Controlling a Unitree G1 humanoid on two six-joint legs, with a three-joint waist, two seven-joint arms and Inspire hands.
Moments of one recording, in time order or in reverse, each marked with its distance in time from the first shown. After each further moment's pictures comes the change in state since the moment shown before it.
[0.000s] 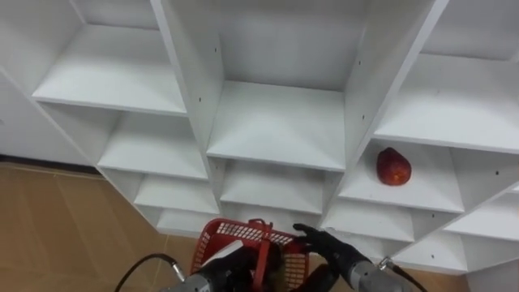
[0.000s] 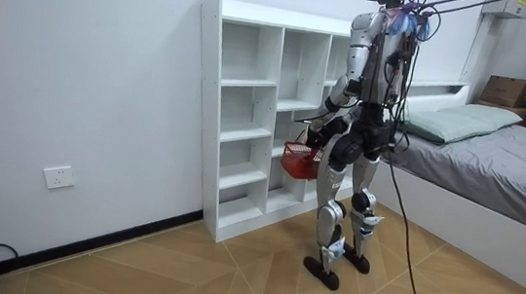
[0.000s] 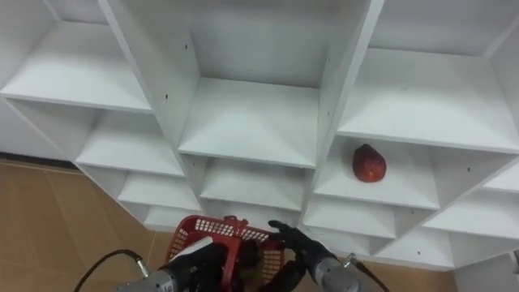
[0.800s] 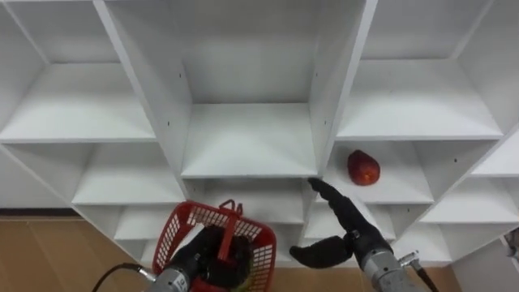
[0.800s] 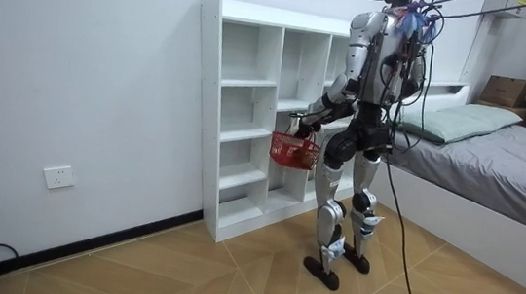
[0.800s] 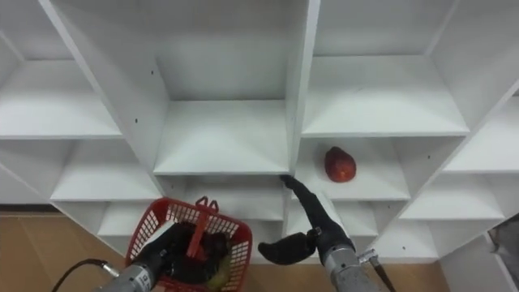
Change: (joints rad) left arm 0.082 -0.019 0.199 -0.070 -0.101 0.002 0.120; right arm 0.254 -0.026 -0.125 -0.507 0.014 -0.009 -0.143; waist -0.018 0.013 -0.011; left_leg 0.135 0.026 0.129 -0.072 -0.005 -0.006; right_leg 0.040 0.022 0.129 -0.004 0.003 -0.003
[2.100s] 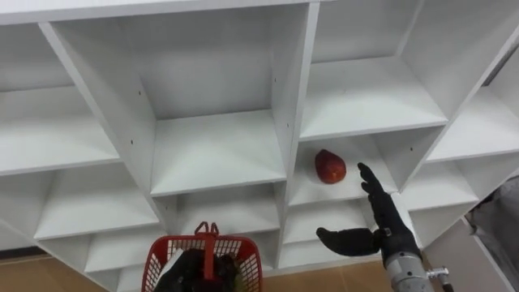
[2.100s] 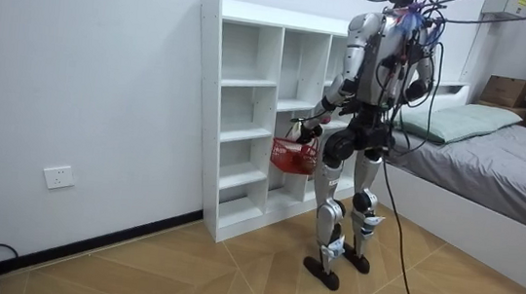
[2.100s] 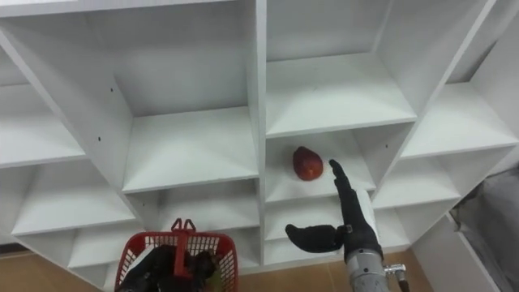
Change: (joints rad) left arm 0.060 0.015 0.003 0.089 -0.107 -0.002 0.079; right arm 0.054 -0.007 -0.070 -0.034 0.065 -0.021 -0.208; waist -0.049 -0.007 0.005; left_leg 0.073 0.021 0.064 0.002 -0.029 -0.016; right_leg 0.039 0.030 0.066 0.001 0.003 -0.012
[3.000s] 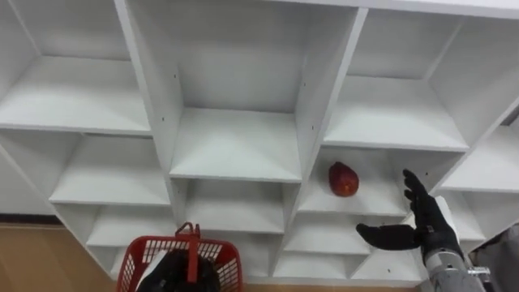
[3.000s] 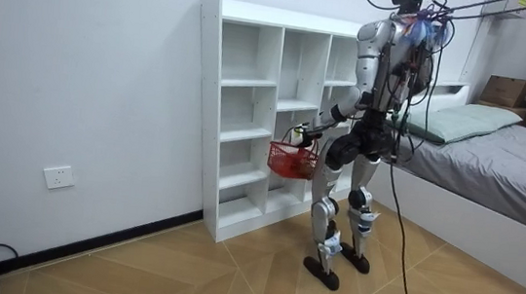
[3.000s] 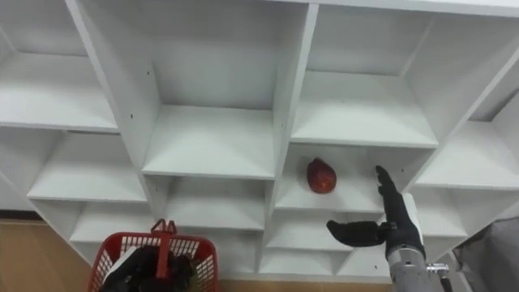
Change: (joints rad) left arm 0.094 0.036 0.100 -0.150 0.049 0.019 -0.070; right arm -0.098 -0.087 -0.121 0.205 0.157 0.011 0.061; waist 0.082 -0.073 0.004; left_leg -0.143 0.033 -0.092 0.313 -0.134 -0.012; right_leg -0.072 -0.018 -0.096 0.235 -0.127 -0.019
